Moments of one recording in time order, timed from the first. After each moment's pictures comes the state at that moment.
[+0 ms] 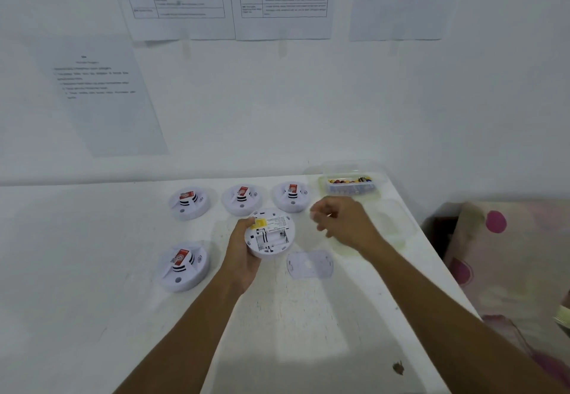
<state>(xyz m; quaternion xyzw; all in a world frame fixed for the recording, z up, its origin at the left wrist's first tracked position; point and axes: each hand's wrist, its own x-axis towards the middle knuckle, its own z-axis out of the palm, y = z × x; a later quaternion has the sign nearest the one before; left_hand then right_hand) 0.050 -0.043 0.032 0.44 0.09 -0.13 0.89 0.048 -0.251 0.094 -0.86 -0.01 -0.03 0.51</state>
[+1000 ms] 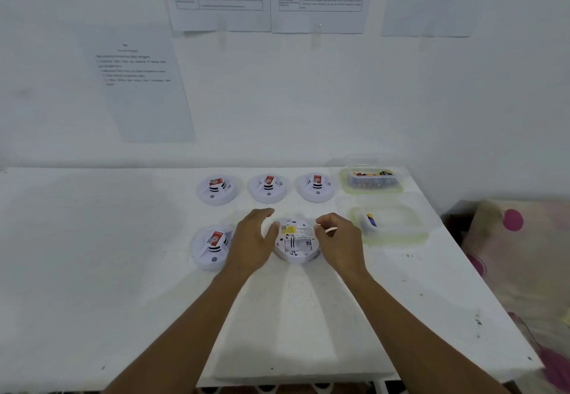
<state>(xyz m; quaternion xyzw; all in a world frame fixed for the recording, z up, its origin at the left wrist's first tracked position) 0.039 0.014 0.014 0.89 -0.08 0.14 0.42 0.019 -0.176 0.032 -0.87 0.08 -0.12 0.47</state>
